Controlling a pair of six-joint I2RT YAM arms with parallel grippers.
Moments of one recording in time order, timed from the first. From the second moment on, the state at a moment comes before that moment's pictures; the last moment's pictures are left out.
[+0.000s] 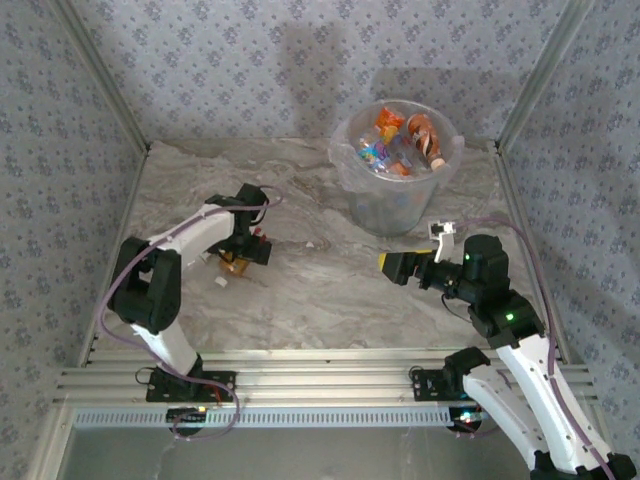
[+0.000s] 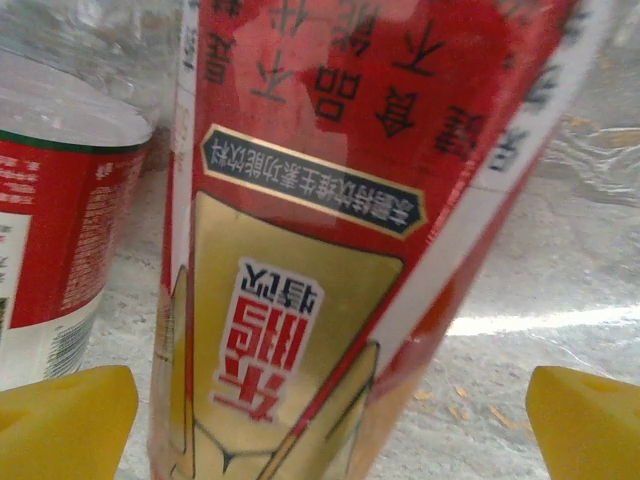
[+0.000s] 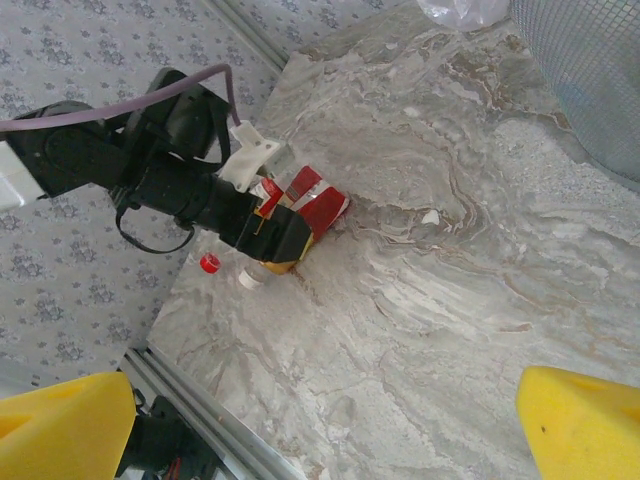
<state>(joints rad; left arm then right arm) -0.41 1.73 1.20 -0.92 -0.20 -0.21 0.35 0.60 0.74 -0.55 -0.50 0.54</state>
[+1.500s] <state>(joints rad) -0.69 1.49 1.09 -0.39 0.66 -0.38 0.49 0.81 0.72 -0.31 -0.47 0.69</state>
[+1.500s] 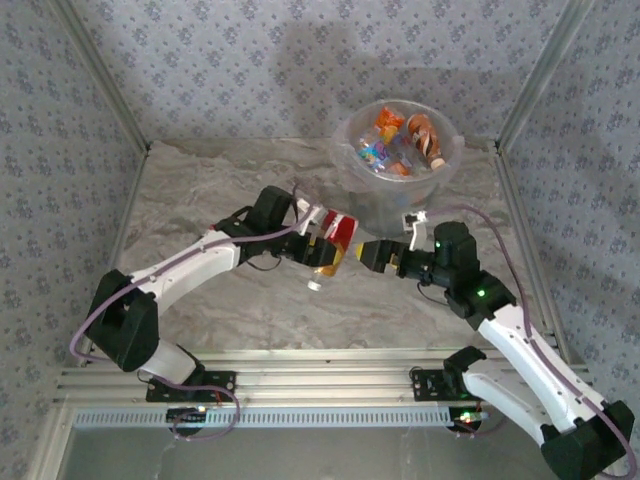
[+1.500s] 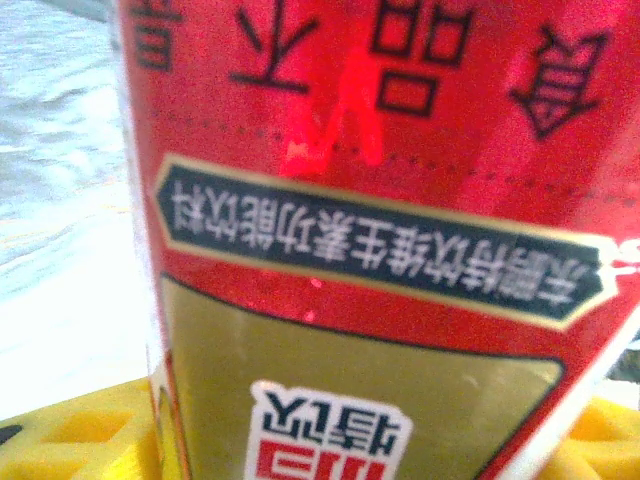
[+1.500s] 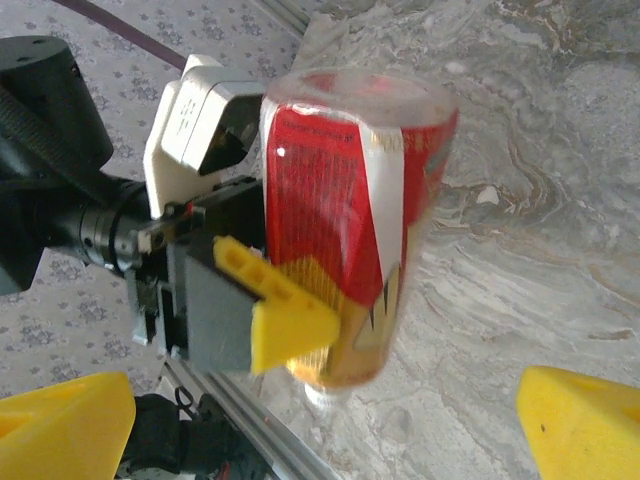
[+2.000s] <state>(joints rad) -0.79 1.49 1.10 -0.30 0.75 -0.42 0.53 0.90 0.79 -0.30 -0.32 0.68</state>
